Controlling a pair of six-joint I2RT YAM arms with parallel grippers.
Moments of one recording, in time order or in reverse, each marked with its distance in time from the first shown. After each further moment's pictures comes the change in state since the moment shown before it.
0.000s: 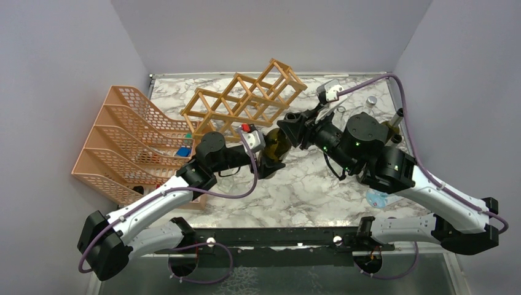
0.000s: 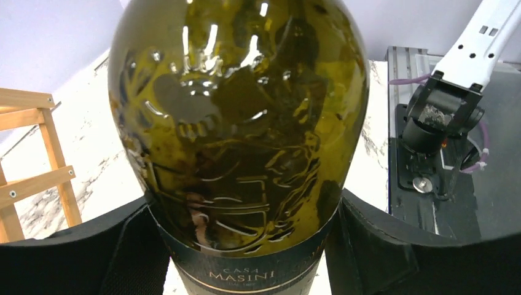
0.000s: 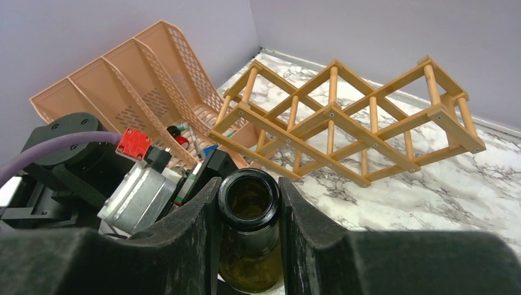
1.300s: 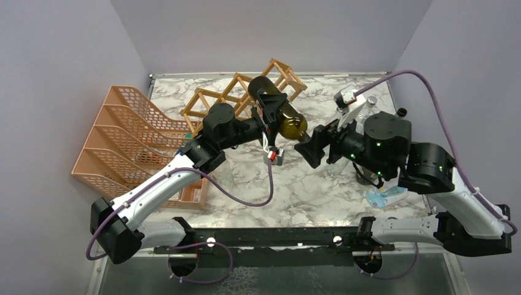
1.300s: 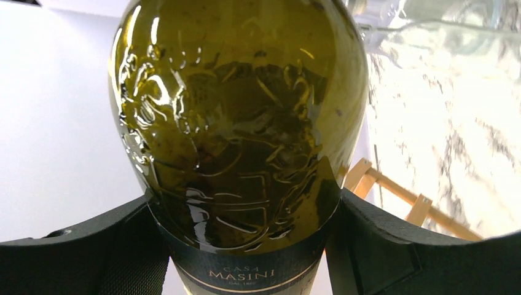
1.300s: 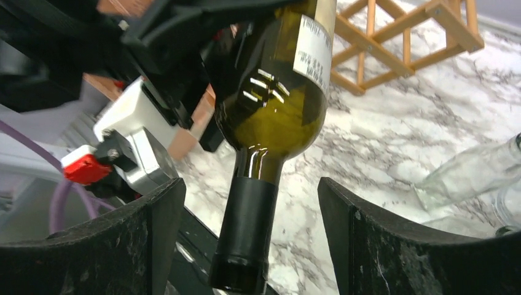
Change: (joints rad) left arm -0.001 0.166 0.342 -0.118 -0.062 1.329; right arm 0.001 -0.033 0.258 -0.560 -0.055 0.140
